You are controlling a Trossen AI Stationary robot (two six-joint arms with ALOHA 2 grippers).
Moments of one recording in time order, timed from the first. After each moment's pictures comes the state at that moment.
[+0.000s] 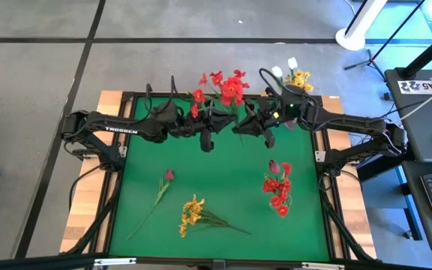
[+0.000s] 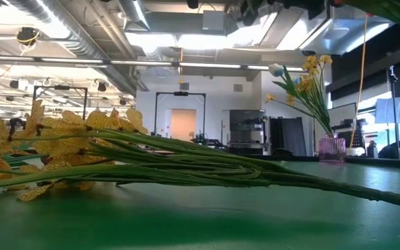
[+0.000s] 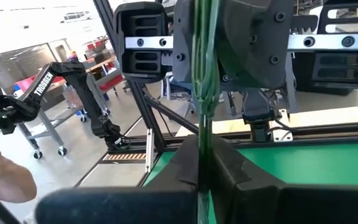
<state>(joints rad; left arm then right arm) 0.10 1.52 1.11 0.73 -0.02 -0.28 -0.30 1.28 1.04 0.25 -0.70 0.27</state>
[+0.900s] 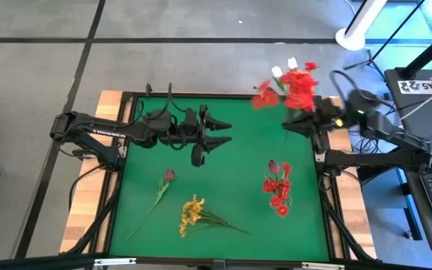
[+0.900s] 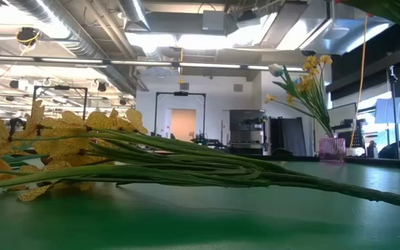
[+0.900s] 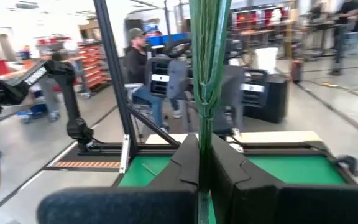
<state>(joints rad) 0.00 1.42 1.11 0.53 -0.02 -0.18 -0.26 0.76 1.04 -0.24 -0.47 0.10</state>
